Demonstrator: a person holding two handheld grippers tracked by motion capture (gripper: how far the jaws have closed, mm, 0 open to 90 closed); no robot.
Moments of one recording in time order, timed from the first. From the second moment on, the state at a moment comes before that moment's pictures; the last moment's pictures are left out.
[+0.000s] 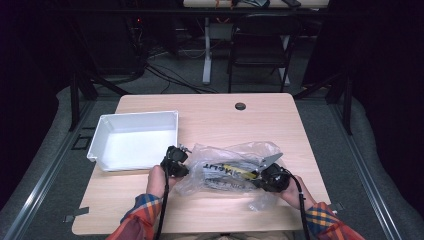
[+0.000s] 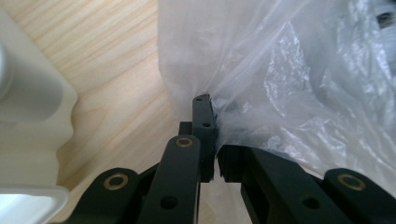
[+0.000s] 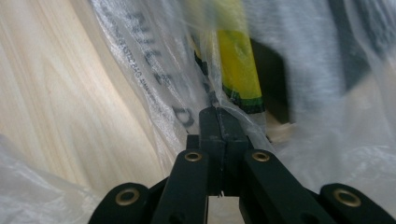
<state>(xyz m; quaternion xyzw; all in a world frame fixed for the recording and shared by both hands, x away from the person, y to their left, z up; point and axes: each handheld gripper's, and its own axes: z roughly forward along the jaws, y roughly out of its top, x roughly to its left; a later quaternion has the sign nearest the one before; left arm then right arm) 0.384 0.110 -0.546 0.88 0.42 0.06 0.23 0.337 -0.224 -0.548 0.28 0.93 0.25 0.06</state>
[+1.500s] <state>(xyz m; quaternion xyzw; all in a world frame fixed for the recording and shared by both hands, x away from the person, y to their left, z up) 0.343 0.094 -0.472 0.89 0.34 0.07 0.31 0.352 -0.244 -0.514 0.35 0.88 0.30 0.15</state>
